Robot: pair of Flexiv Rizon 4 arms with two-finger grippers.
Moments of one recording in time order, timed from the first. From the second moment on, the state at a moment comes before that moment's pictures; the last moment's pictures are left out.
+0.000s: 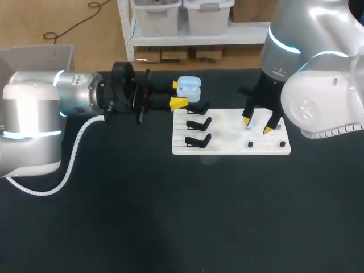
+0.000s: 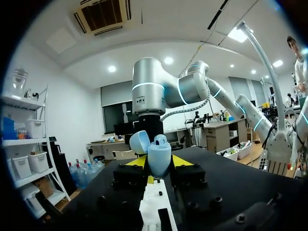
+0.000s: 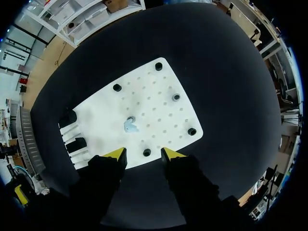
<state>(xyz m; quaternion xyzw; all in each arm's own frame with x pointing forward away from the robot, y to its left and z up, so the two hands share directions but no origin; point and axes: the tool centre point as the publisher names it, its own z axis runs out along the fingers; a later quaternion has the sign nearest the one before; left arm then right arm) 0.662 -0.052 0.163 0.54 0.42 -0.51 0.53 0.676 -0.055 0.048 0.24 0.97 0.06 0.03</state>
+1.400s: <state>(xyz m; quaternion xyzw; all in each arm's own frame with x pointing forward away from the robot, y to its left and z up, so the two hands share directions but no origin) 0.652 -0.029 0.143 0.50 0.48 -0.51 0.51 0.683 -0.054 0.048 0.28 0.96 0.04 0.04</state>
